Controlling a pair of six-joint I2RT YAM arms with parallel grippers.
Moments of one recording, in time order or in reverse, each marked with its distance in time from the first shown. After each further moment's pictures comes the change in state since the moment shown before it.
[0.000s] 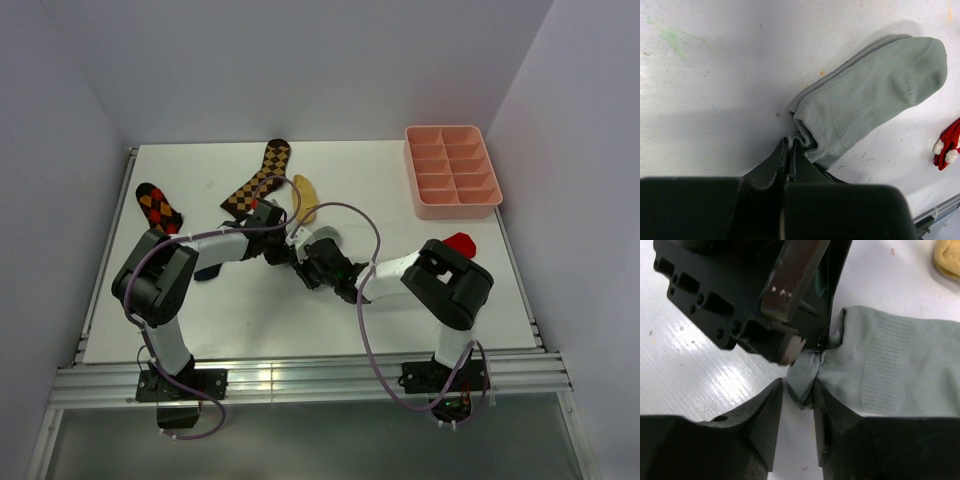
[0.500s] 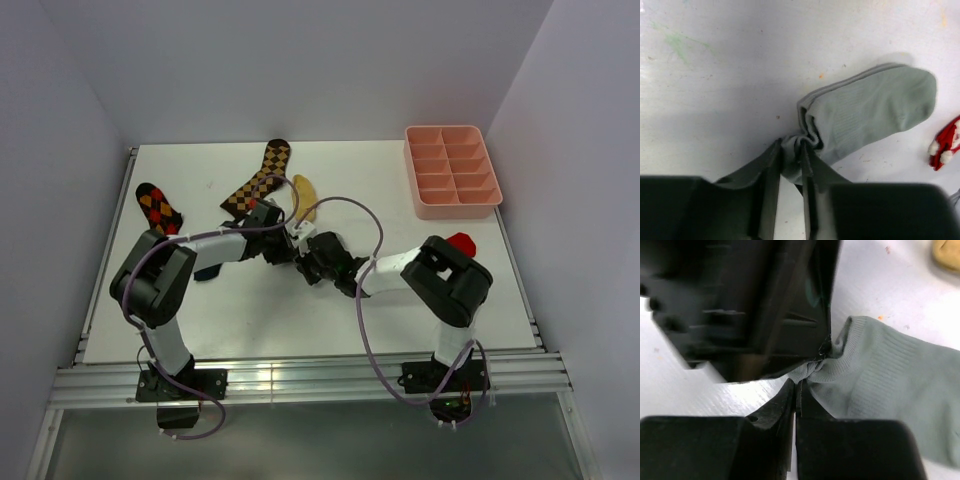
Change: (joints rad) left arm 0.008 -0.003 -0.005 0.011 0.002 0.001; right arm -0.028 0.018 0.035 -0.023 -0.019 0.073
